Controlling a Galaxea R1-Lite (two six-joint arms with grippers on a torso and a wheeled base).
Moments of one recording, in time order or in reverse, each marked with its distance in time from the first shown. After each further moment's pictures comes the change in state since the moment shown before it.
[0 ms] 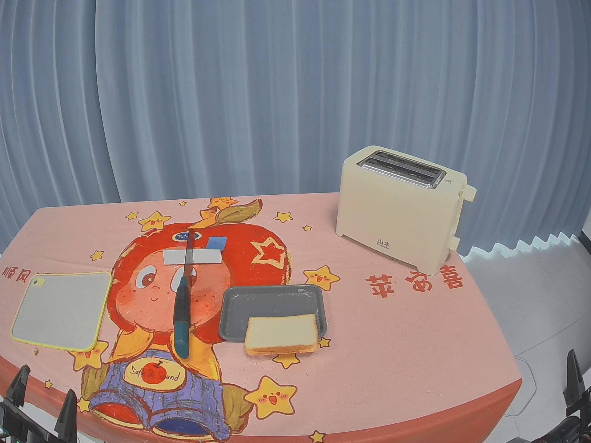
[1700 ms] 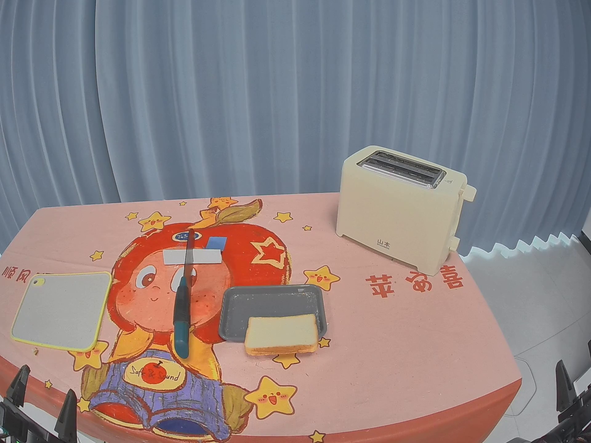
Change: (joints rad) left arm 0.000 0.000 0.000 0.000 0.000 0.000; right arm -0.002 0.000 0.000 0.094 0.007 0.000
